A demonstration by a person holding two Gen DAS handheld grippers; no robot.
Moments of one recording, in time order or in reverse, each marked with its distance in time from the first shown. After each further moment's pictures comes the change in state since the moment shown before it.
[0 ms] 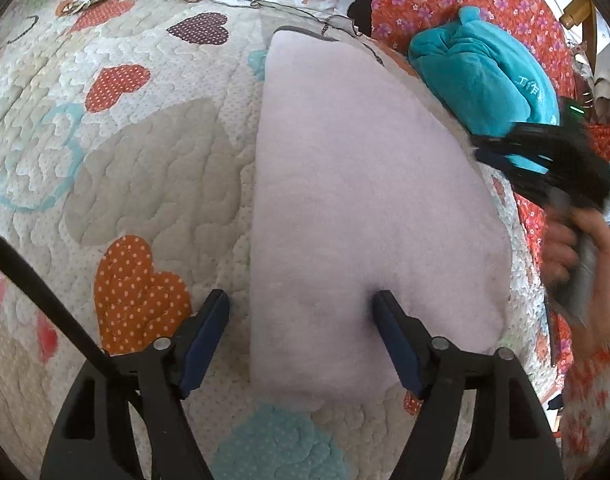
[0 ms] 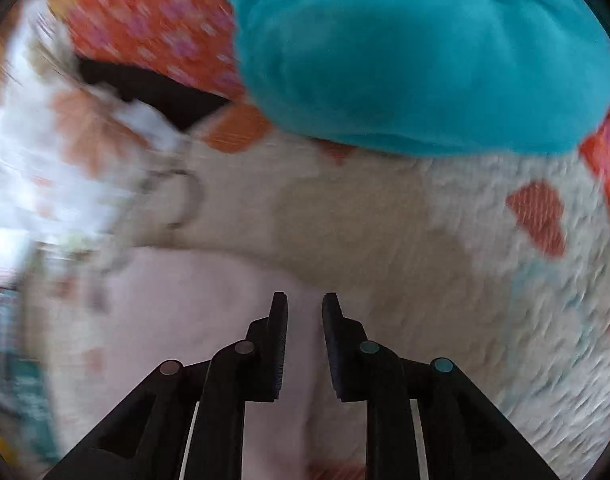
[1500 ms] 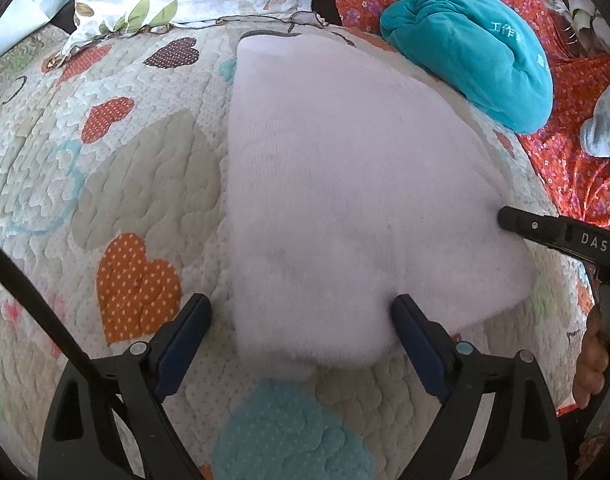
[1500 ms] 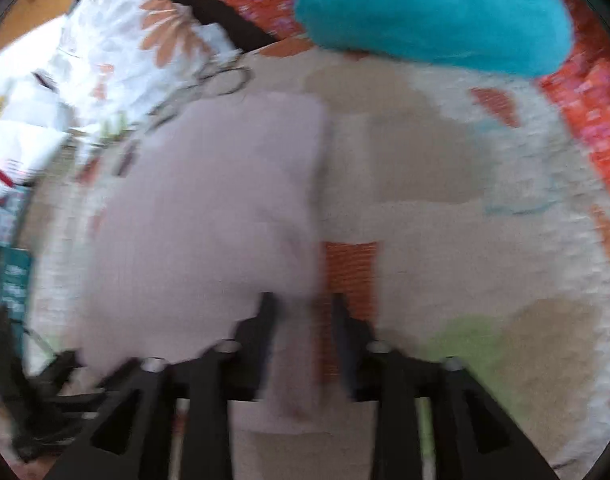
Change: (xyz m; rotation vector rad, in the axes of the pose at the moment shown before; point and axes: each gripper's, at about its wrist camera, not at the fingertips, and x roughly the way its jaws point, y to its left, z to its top) left arm 0.011 -0.027 -0.019 0.180 -0.043 0.121; right arm -0.045 -0.006 -0.131 -0.221 0.038 -0.112
